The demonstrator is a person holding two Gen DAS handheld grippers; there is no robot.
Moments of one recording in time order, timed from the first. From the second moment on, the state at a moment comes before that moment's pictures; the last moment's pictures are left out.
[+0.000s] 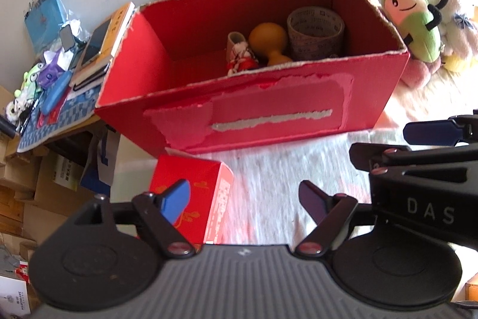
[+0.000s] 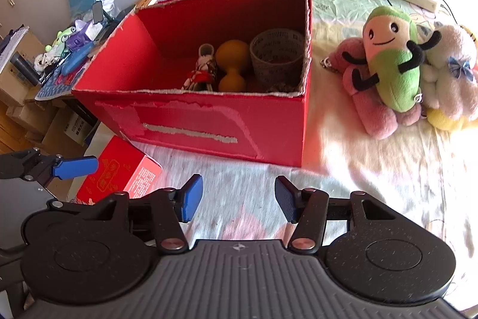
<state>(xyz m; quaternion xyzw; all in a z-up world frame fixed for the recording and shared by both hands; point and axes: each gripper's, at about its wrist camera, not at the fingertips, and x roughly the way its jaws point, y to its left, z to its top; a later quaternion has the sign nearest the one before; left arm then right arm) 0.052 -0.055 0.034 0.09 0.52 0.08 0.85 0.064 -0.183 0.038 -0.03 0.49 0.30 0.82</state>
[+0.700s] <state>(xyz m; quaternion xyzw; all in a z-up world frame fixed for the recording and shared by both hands) 0.050 0.011 0.019 0.07 0.52 0.08 0.85 0.066 -0.126 0.021 -0.04 0.53 0.32 0.78</state>
